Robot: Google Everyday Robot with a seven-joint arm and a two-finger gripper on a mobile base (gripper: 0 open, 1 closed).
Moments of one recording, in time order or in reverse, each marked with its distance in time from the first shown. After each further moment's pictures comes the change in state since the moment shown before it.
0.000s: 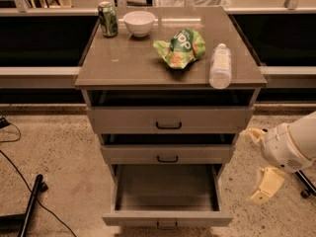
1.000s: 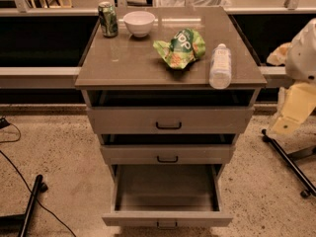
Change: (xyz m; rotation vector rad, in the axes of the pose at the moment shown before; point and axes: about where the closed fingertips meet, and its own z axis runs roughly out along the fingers) arm -0.105 -0.043 -0.164 0.219 0.294 -0.007
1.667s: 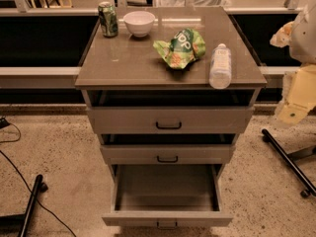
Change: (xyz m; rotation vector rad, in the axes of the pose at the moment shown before) arm -0.017 0.002 -0.036 0.050 0.055 -0.043
